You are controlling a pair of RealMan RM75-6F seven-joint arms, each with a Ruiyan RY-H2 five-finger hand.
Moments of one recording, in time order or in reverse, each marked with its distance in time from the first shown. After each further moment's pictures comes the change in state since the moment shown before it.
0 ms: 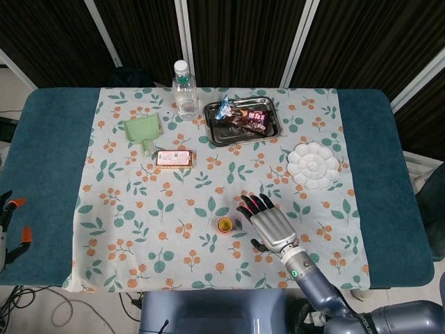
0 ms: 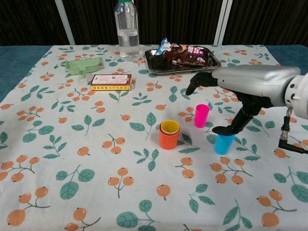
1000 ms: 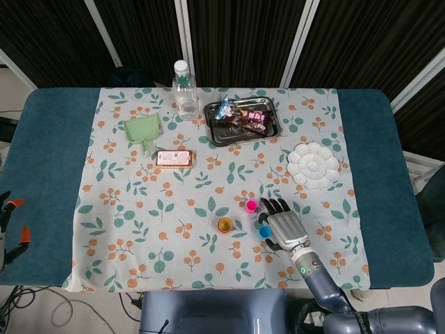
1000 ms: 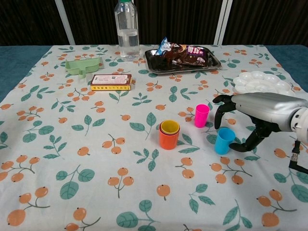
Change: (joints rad) left arm 0.001 -0.001 0.000 0.006 -0.006 -0.001 0.007; right arm -0.103 -0.102 -0.019 0.230 -0.019 -0.035 0.100
